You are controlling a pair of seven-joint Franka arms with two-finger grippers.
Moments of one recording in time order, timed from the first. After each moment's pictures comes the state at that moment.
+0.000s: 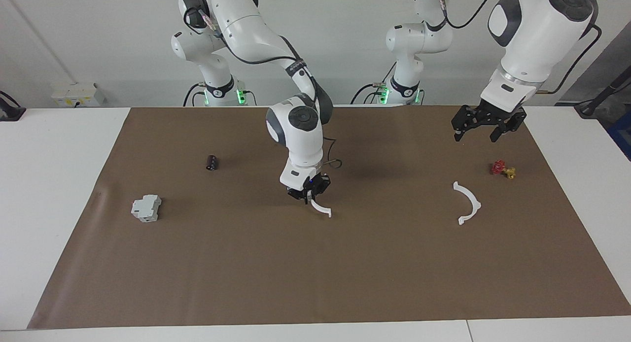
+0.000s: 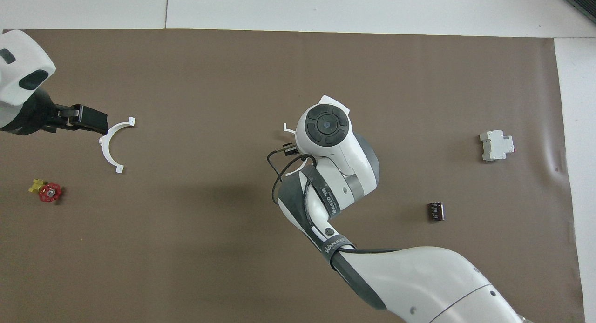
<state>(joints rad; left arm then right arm) -0.06 0.04 -0.05 -1.61 -0.02 1.67 0.00 0.64 0.53 -0.11 -1.64 0.05 2.26 0.29</state>
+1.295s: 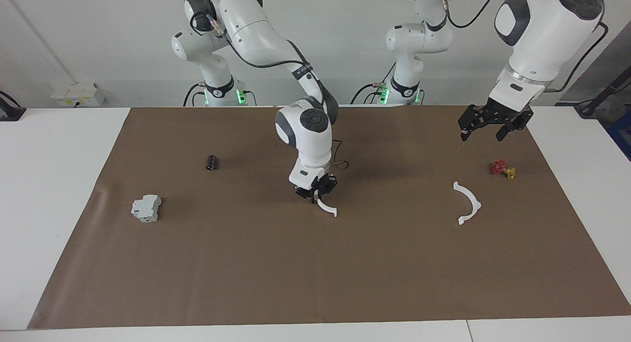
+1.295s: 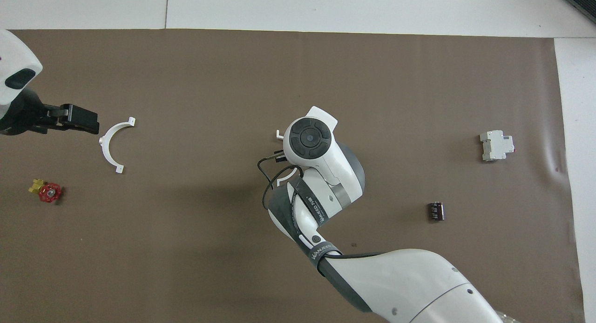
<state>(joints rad) -0.06 0.03 -0.03 -1.61 -0.02 1.66 0.00 0.68 0.56 -0.11 -1.66 0.03 2.31 0.36</state>
